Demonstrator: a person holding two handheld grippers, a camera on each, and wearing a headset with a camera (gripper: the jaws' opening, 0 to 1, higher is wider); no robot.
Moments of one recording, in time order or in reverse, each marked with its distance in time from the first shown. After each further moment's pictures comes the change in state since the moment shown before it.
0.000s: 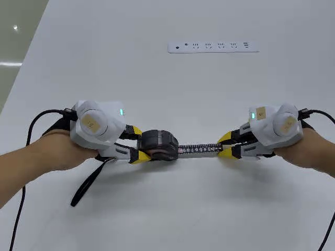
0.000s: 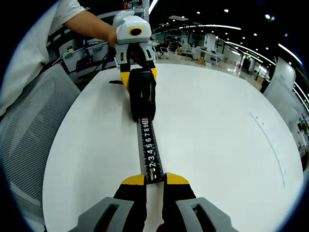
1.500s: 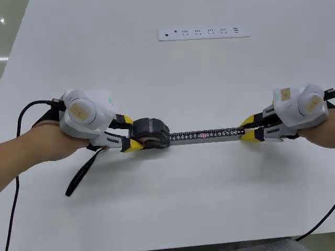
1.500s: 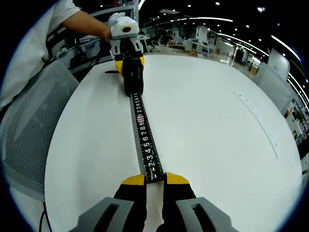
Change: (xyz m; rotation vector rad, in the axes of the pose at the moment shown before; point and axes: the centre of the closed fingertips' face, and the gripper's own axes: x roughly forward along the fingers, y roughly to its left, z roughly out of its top) left arm 0.001 -0.001 0.001 -0.003 0.005 0.000; right arm -0.050 -0.012 -0.058 0.060 0.068 -0.043
